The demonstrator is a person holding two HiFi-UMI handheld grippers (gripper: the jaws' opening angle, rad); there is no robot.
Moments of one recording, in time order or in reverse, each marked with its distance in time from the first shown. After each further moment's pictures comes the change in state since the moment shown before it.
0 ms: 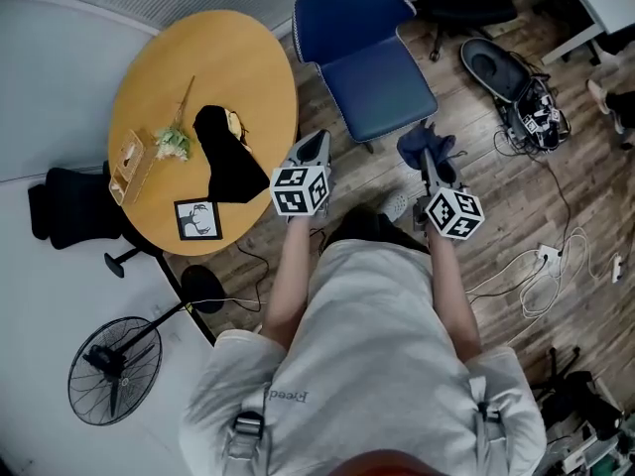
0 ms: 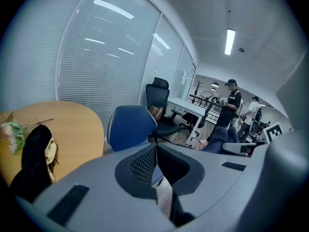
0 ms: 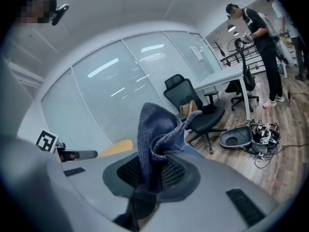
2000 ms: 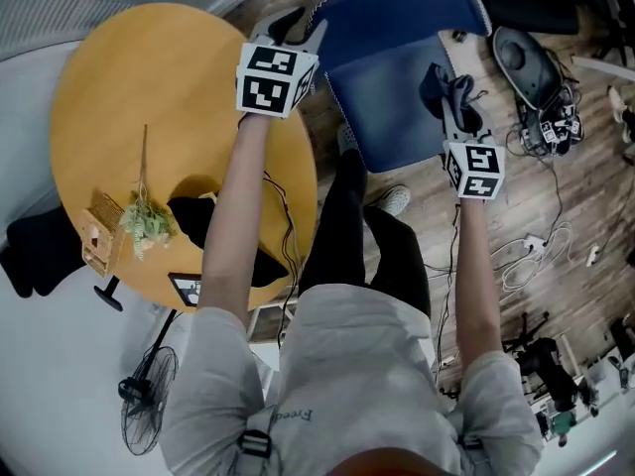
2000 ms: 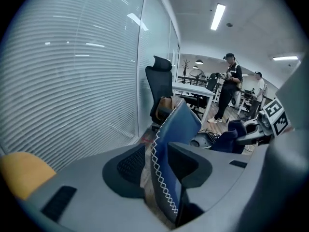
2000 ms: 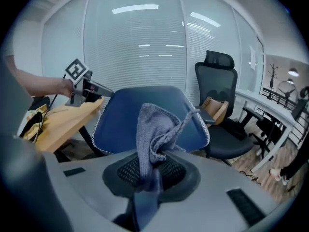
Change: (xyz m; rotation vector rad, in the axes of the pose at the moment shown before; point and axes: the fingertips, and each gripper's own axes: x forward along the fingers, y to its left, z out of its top) left arm 0.362 0.268 0.158 0.314 0.156 -0.121; right arm 0.394 -0.045 0.019 -0.573 0.361 -0.096
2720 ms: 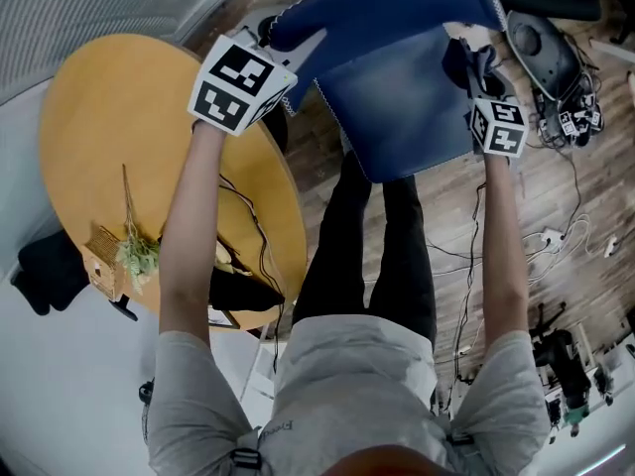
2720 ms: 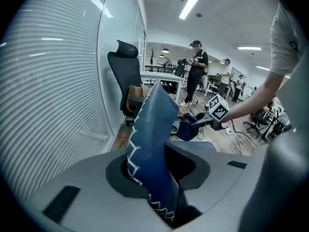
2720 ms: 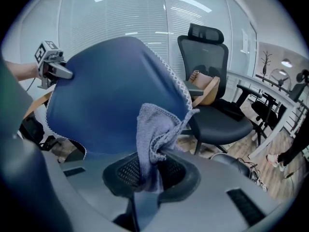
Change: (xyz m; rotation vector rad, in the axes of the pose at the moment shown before) left arm 0.064 -0.037 -0.013 0.283 0.115 -0.331; right arm 0.117 -0.118 -0.080 0.094 0.121 -0.071
